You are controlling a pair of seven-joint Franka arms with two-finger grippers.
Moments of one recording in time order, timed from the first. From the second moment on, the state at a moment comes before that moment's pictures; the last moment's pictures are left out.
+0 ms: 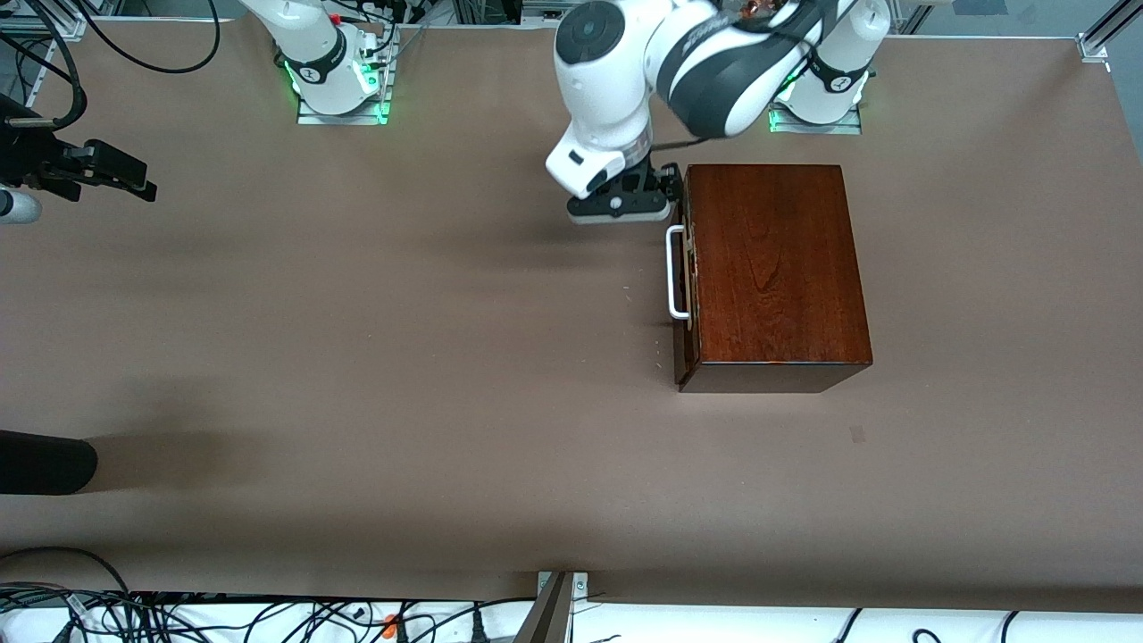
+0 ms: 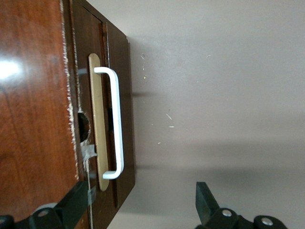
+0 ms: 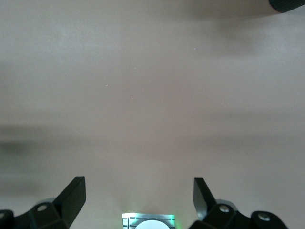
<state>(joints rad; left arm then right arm) -0.33 0.41 -0.57 -1.58 0.34 1.74 -0.95 -0.06 -0.01 0.03 -1.60 0.03 1.48 -0.02</state>
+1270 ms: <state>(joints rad) -0.33 0.56 -0.55 -1.69 0.53 1.86 -1.06 -0.06 -0.01 0.03 -1.60 0.03 1.48 -0.02</state>
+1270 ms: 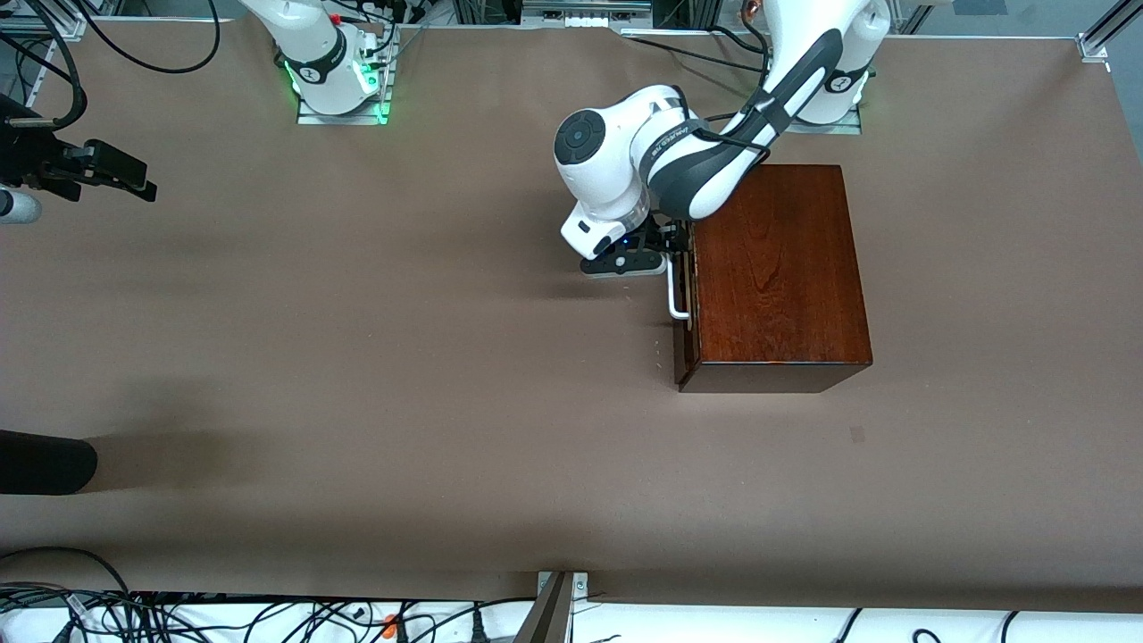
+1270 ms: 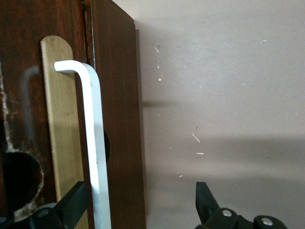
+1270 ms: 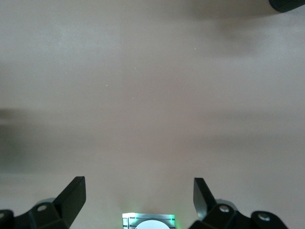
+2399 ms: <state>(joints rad) -0.37 0.65 -0.55 -1.60 0.57 1.88 -1.14 -0.06 -0.01 0.03 -1.60 0.03 1.48 -0.02</state>
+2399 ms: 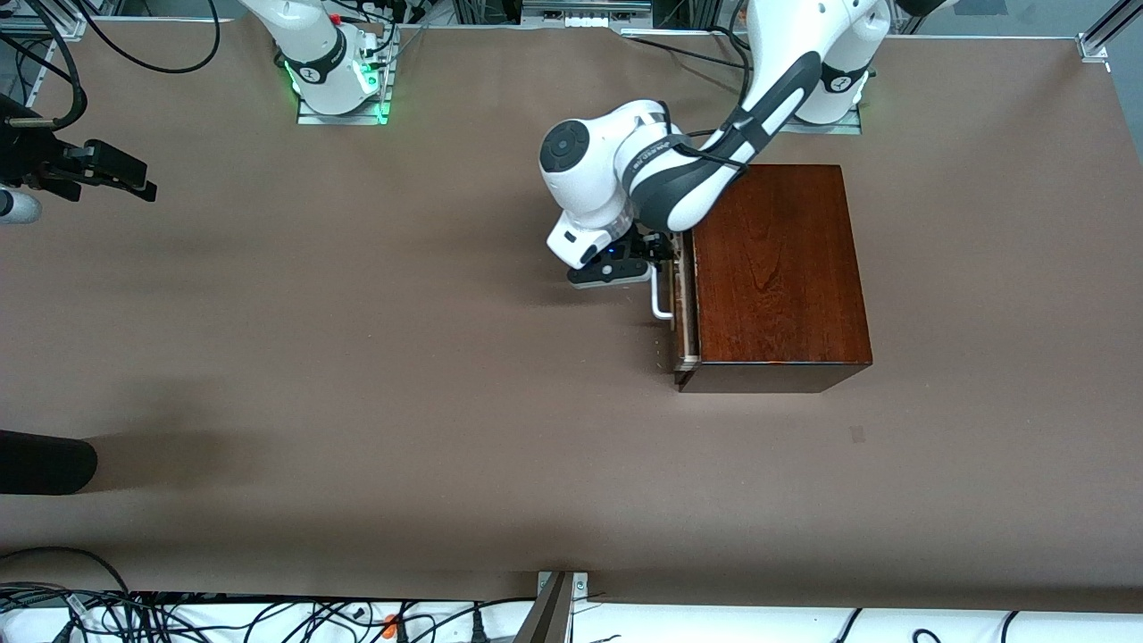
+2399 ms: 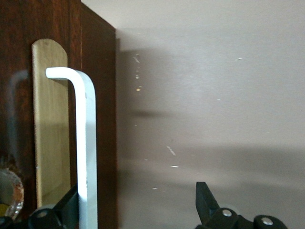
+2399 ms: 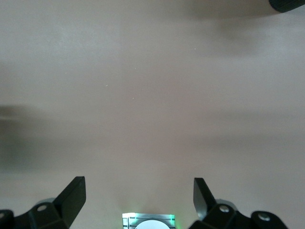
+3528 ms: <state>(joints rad) -0.47 0.74 -0.55 -1.44 0.57 1.88 -1.15 -0.06 -0.01 0.03 -1.60 0.03 1.48 -0.02</state>
